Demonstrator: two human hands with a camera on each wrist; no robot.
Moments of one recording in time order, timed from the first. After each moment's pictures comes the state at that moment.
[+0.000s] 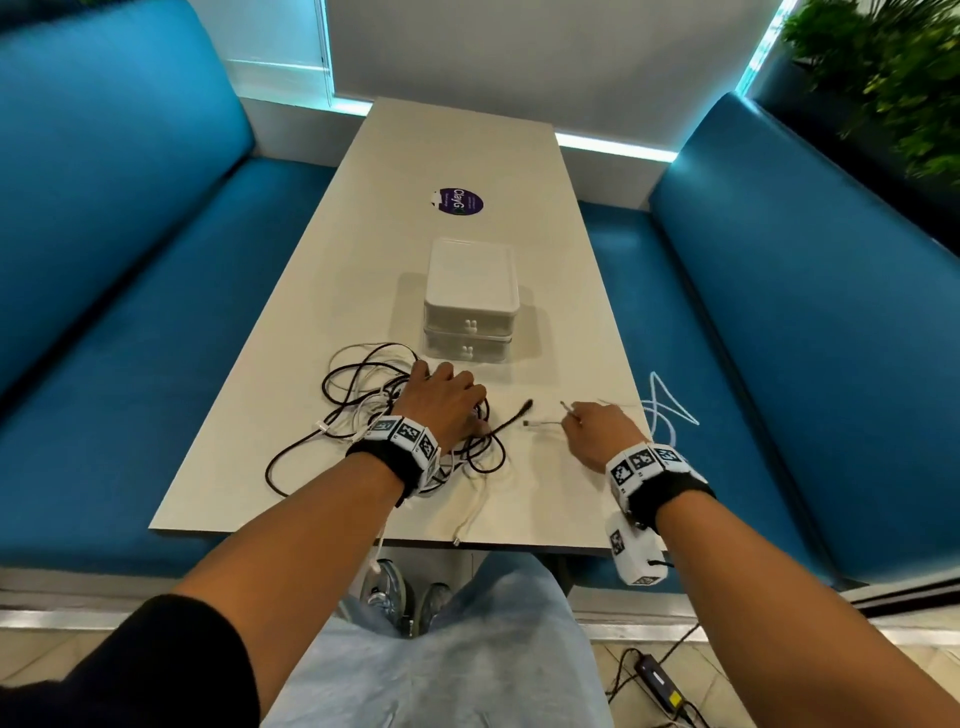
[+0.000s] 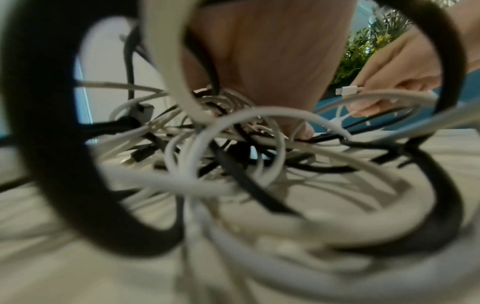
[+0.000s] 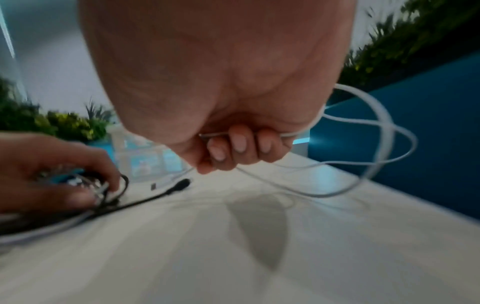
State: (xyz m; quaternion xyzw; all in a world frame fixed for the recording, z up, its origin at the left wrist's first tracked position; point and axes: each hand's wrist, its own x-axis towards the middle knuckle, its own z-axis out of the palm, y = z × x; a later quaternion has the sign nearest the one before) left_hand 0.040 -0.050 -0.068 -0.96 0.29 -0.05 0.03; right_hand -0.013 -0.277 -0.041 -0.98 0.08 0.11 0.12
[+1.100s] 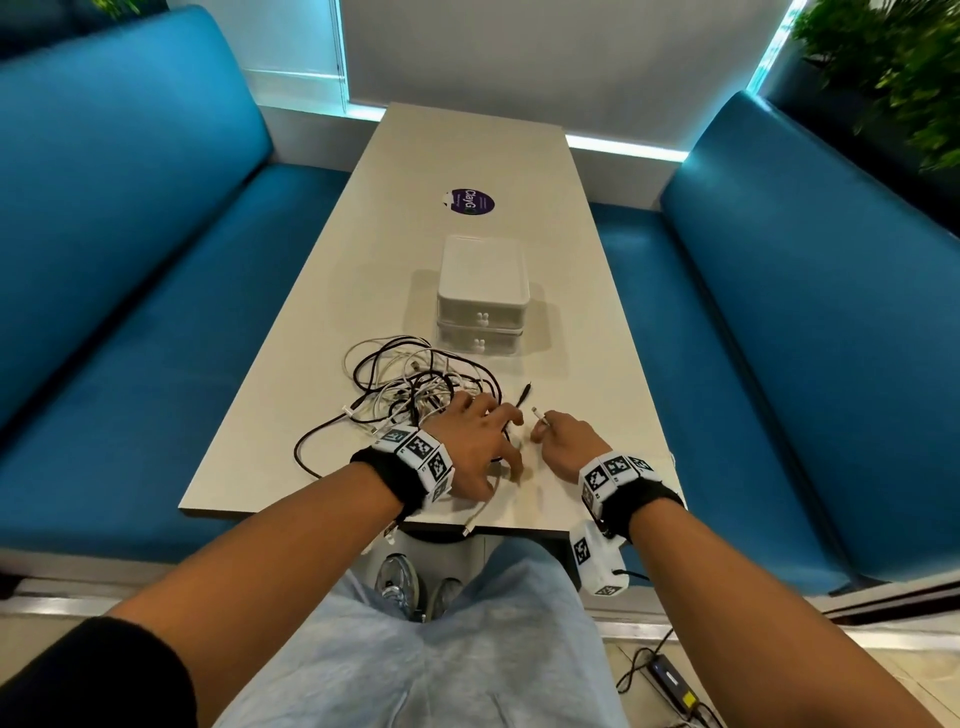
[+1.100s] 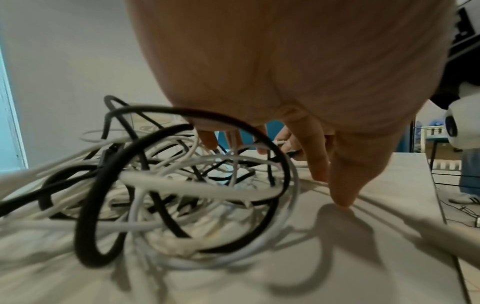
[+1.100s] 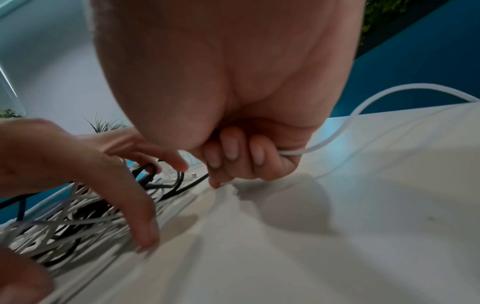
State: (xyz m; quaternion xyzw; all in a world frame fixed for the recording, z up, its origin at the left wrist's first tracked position) left_hand -0.018 -0.052 -0.042 -0.89 0.44 0.11 0.04; right_hand -0.027 -0.235 -0.067 -0.96 0.08 0.14 0.24
